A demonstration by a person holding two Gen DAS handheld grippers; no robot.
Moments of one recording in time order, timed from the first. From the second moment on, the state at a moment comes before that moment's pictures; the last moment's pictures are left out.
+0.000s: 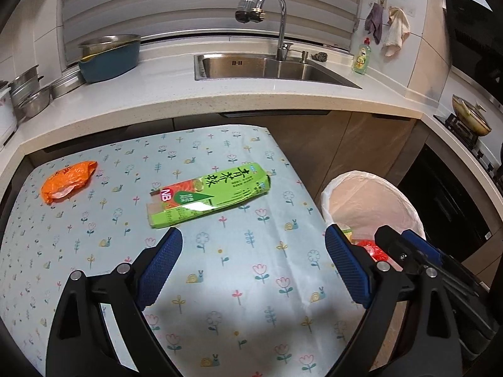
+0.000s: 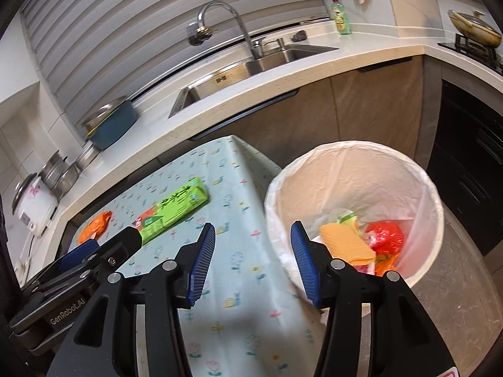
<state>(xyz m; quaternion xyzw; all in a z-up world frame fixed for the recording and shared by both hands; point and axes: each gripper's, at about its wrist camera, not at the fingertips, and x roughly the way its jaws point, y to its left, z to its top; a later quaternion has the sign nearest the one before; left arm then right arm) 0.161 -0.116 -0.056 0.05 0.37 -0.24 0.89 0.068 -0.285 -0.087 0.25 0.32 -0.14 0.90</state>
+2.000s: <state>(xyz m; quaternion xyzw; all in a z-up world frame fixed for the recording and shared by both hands) 0.368 0.069 -0.140 0.03 0.47 -0.19 0.86 0.244 -0.182 -0.147 0.23 0.37 -0.11 0.89</state>
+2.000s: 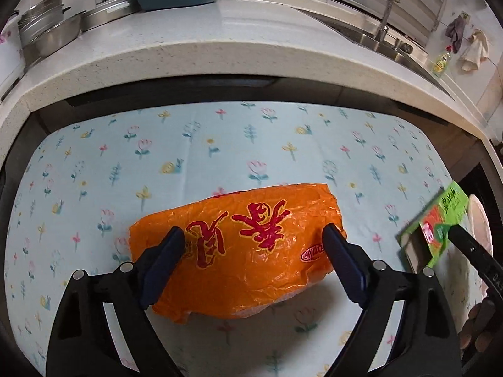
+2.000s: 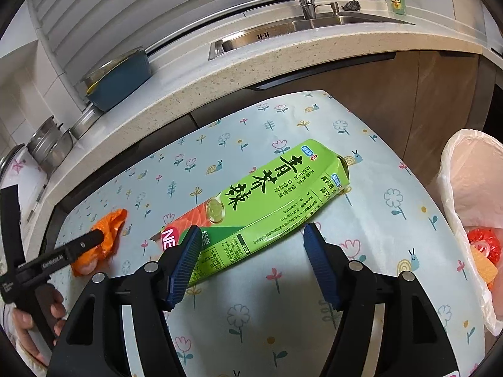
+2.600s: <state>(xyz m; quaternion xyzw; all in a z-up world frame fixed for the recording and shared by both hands) 0.306 0.020 -0.124 0.02 0.45 -0.20 0.87 0.234 -0.216 -0.147 0.25 0.37 -0.11 0.89</state>
